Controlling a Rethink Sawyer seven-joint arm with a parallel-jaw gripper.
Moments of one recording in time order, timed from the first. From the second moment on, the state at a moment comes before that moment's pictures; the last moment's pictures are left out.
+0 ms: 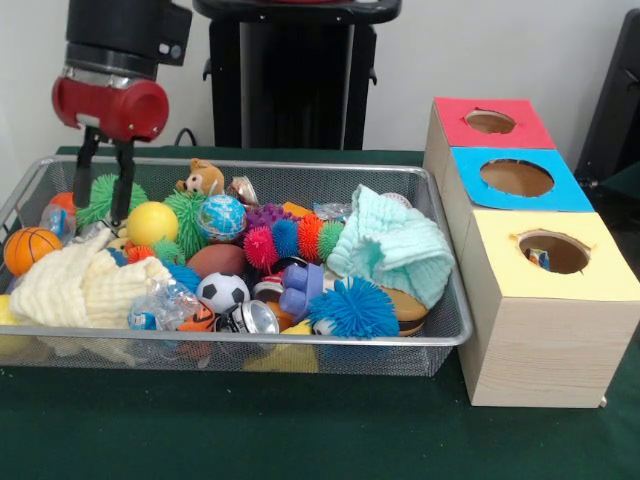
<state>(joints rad) -0.68 -0.73 0.21 1.70 -0.52 0.14 2.36</state>
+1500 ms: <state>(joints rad) -0.76 -0.51 0.28 1.59 -0.71 0.14 2.36</state>
